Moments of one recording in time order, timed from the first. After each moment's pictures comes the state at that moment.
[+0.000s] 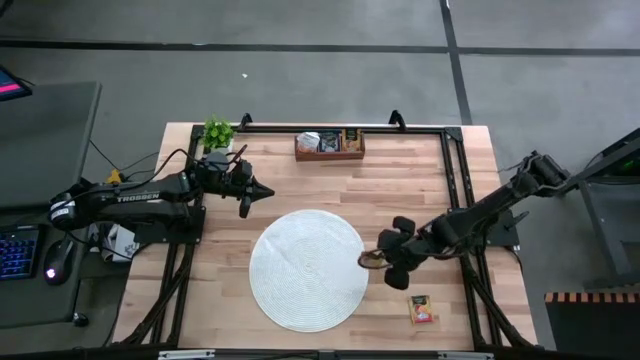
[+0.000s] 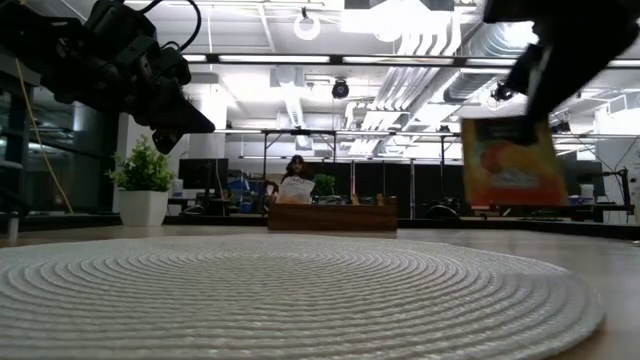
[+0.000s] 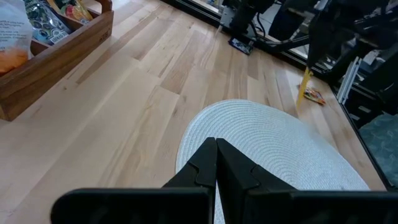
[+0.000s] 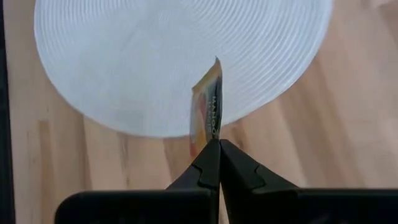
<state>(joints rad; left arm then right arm) 0.42 0.82 0.30 0.16 0.38 -0.24 0.50 1.36 0.90 -0.59 0.25 0.73</state>
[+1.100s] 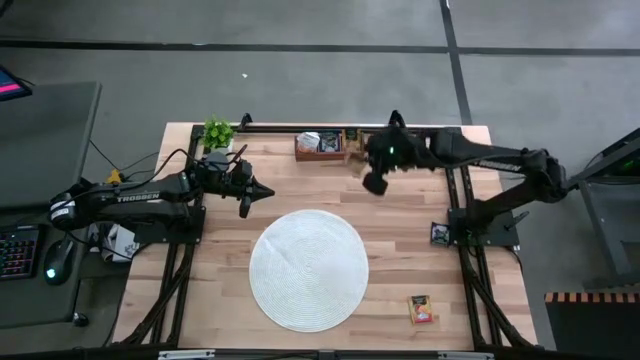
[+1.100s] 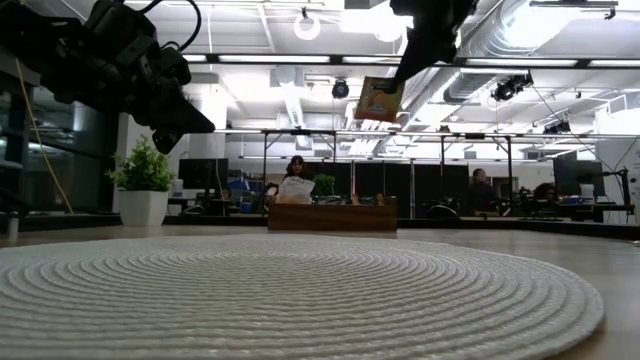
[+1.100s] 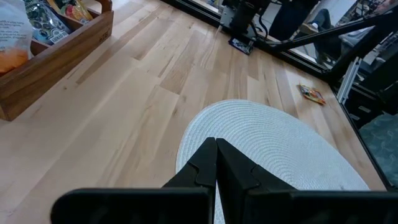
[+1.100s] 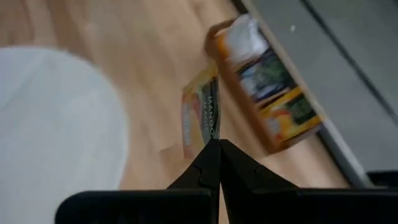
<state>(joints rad) 0.42 0.82 0.30 0.16 0.38 -0.24 -0.22 1.36 1.29 -0.76 0.22 0.10</state>
